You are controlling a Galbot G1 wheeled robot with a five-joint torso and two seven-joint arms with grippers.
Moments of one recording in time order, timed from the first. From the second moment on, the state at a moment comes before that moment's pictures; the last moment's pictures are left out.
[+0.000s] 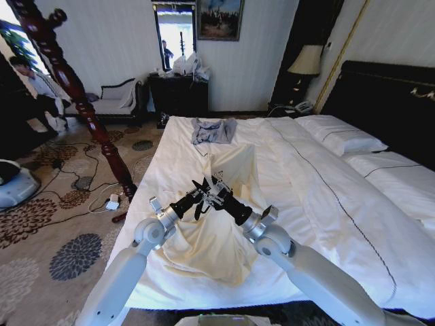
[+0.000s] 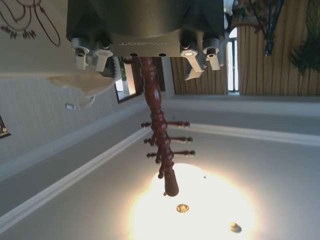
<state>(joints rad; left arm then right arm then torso) 0.99 -1.12 -0.20 -1.88 -1.11 0.25 0.37 -0.88 0.86 -0.12 2.11 0.88 0.26 -0.19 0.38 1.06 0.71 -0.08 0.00</state>
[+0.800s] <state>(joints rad) 1.06 -1.10 -0.22 -1.96 -1.09 0.25 0.37 -0.72 0.83 -0.06 2.16 0.81 -0.11 0.29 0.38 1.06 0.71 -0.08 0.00</state>
